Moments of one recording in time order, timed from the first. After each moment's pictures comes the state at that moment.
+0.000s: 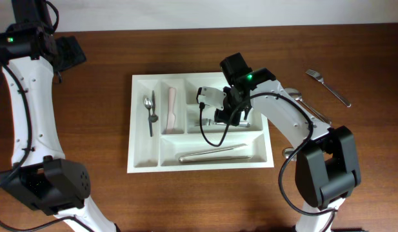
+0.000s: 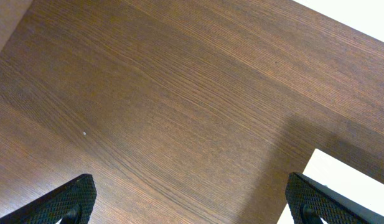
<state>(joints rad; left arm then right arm) 0.19 1.95 2.13 -1.22 -0.22 -0.26 0.40 1.96 1.53 -0.85 -0.31 -0.82</state>
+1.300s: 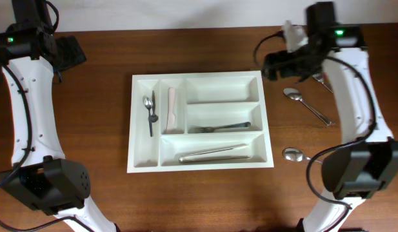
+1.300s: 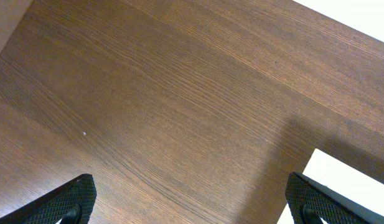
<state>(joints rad) 0.19 1.95 2.13 -1.22 -0.22 -0.26 -0.02 1.96 1.97 -1.16 -0.31 -0.08</state>
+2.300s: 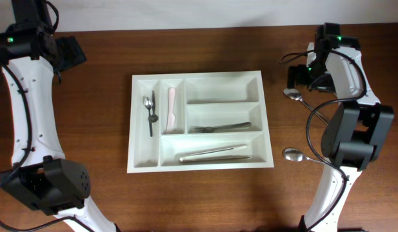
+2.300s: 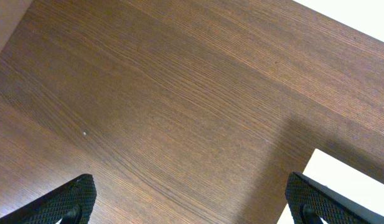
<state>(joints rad) 0.19 1.95 2.13 -1.22 -0.22 -0.26 -0.16 2.28 1.98 -1.08 -0.01 0.07</state>
